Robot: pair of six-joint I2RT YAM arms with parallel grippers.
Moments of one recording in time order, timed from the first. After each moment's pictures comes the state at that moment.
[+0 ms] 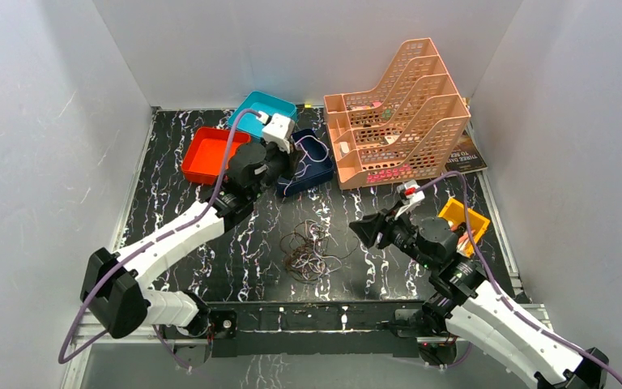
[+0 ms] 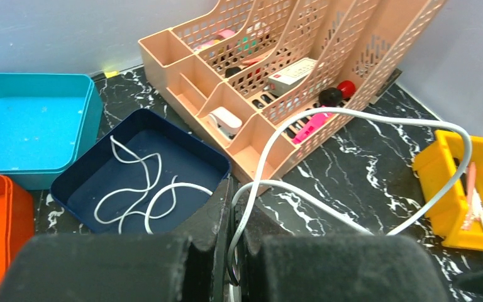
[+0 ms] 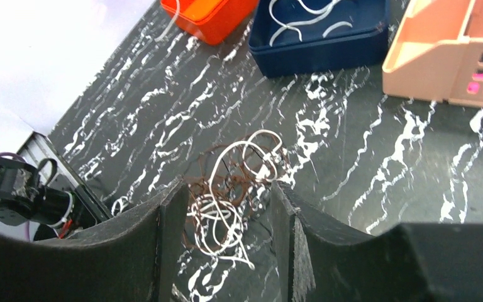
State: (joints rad) left arm -0.73 1.29 1.02 0.14 -0.12 -0.12; right arm 0.75 0.55 0.42 -0.03 -0.05 0.46
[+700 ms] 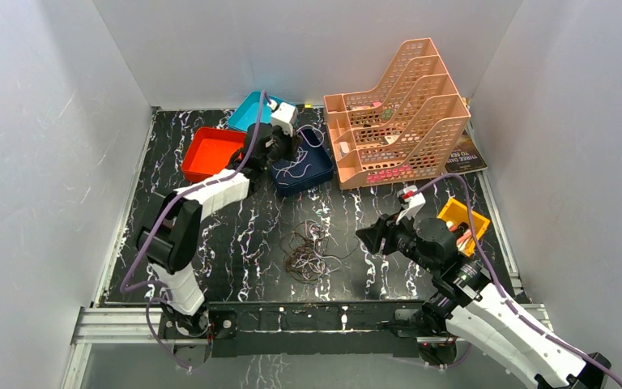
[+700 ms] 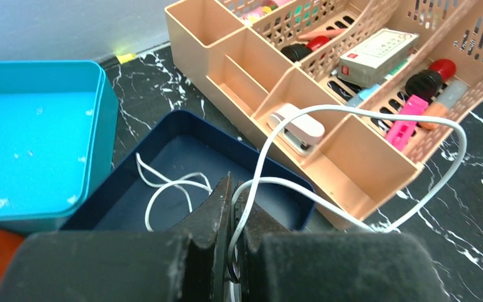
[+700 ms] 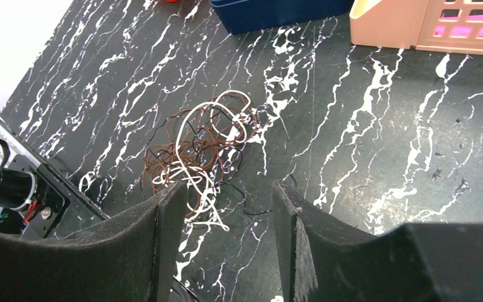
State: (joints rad) left arm -0.49 1.74 1.13 0.40 0.11 -0.05; right arm 0.75 0.49 0.44 -0.26 0.00 0.44
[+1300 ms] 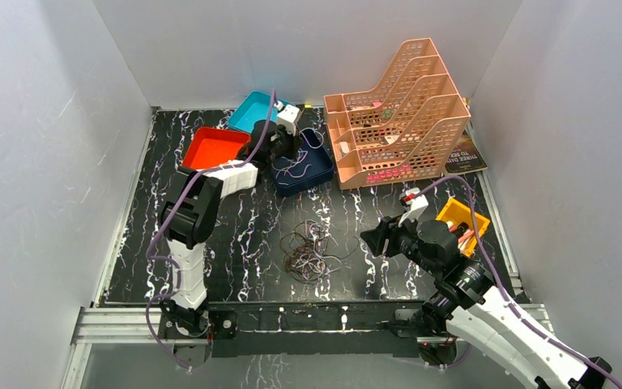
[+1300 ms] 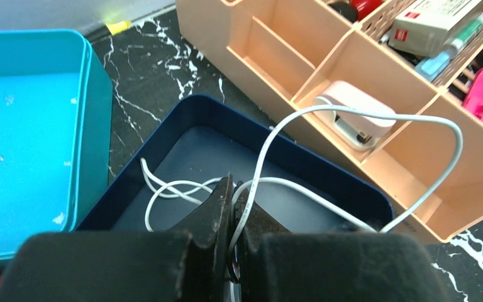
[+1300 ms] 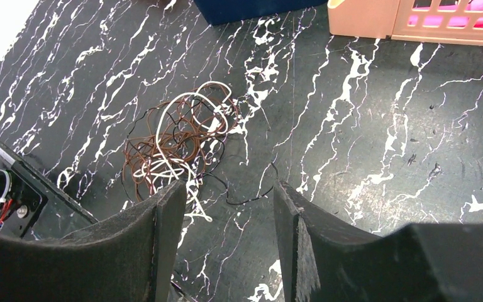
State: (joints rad) left arm -0.43 2.03 1.30 0.46 0.21 0.00; right arm 0.75 0.46 0.45 -0.33 0.05 0.41
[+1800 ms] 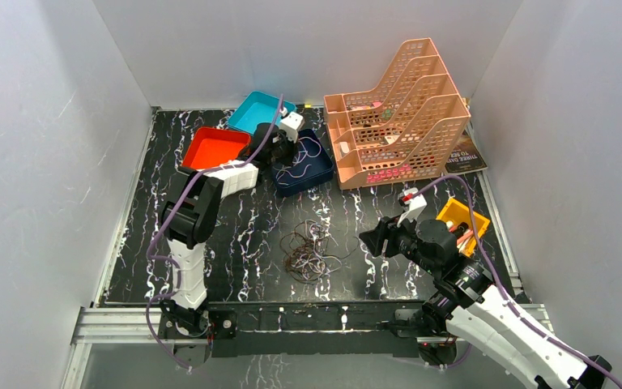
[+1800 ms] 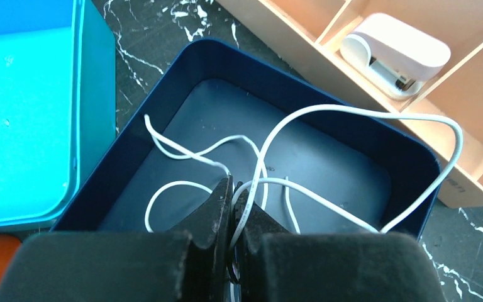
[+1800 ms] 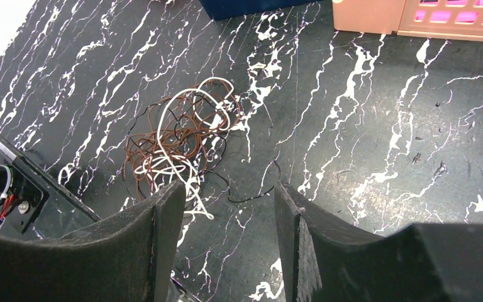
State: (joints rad) left arm -0.43 2.04 1.30 0.33 0.17 0.09; right arm 0.75 0.47 0.45 -0.33 0.03 0.41
